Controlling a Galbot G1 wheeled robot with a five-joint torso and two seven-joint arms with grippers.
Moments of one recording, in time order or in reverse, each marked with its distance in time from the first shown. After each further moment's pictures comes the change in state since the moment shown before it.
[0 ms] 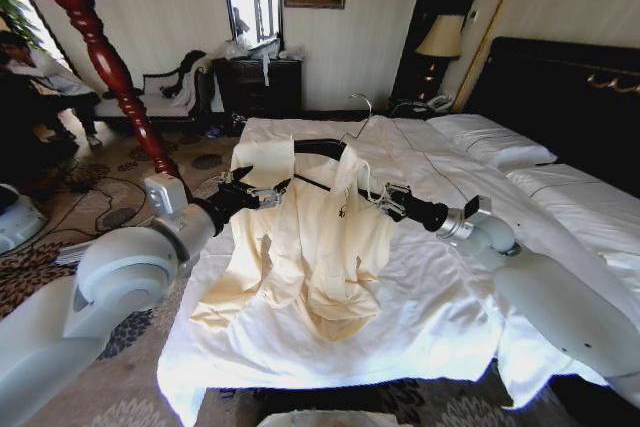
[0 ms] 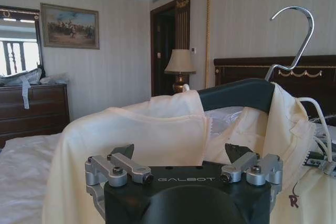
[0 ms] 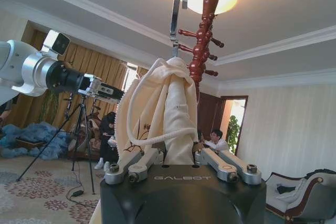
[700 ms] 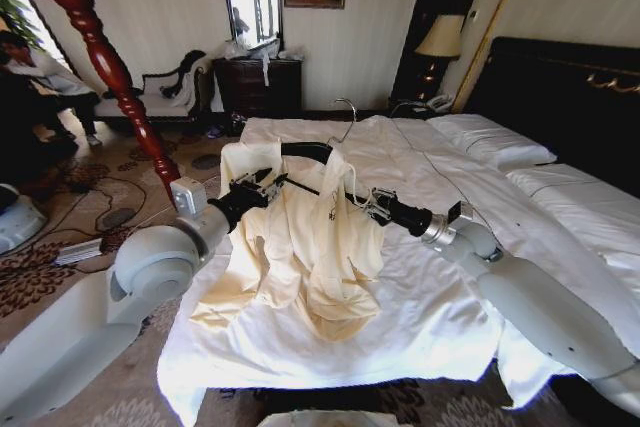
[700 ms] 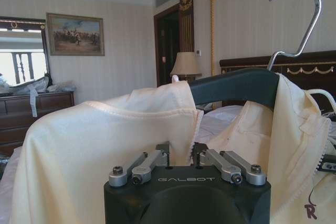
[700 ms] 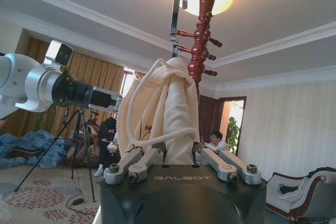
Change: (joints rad) left arm -0.022 -0.086 0.089 0.074 0.172 -0.012 0.035; right arm 0.024 0.039 -0.062 0.004 -0.014 0.003 0.052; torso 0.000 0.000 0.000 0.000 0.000
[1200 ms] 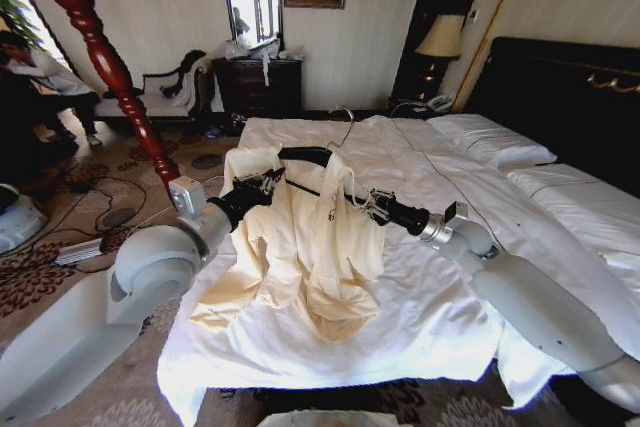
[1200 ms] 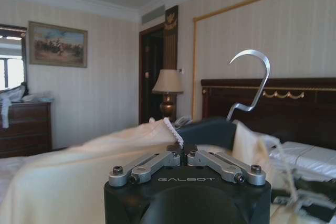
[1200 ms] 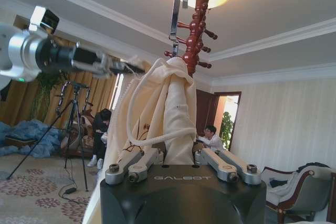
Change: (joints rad) left arm -0.054 0.002 -0.023 -0.037 -0.105 -0.037 0.030; right arm 0.021 0.020 -0.010 -0.067 -0.046 0.015 -0.012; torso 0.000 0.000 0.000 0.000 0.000
